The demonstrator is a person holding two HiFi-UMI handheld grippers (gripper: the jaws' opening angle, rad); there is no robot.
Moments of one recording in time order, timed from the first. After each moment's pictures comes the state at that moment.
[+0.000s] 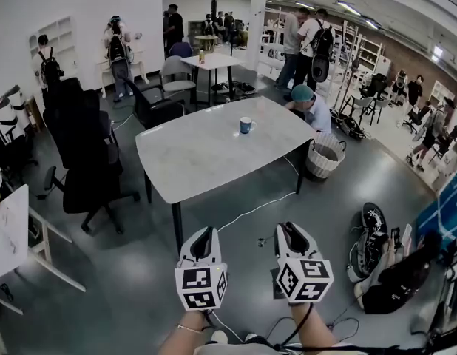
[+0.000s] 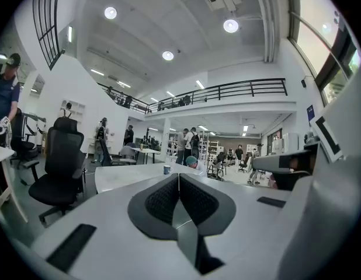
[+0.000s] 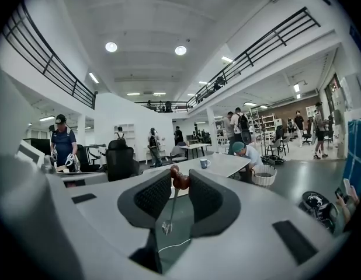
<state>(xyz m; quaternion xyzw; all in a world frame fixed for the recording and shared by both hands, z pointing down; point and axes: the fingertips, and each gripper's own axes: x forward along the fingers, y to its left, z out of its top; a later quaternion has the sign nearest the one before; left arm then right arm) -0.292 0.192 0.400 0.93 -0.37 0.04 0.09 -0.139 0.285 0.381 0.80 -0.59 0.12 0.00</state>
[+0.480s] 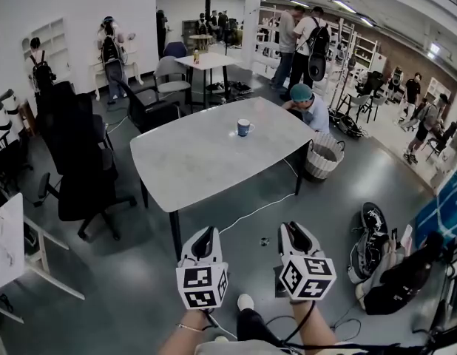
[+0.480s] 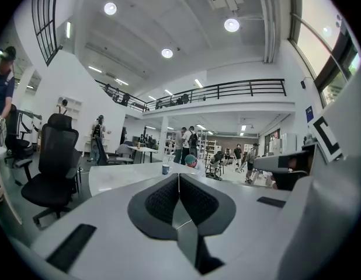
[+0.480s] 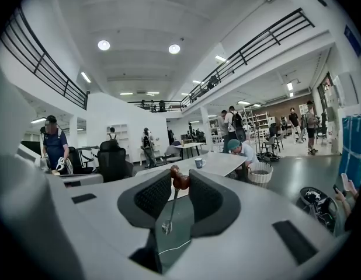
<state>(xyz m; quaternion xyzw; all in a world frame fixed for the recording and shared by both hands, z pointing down) -0.271 0.156 0.408 0.93 -0.35 0.05 0.09 -0.111 0.256 0.391 0.81 -0.56 0.13 -0.01</state>
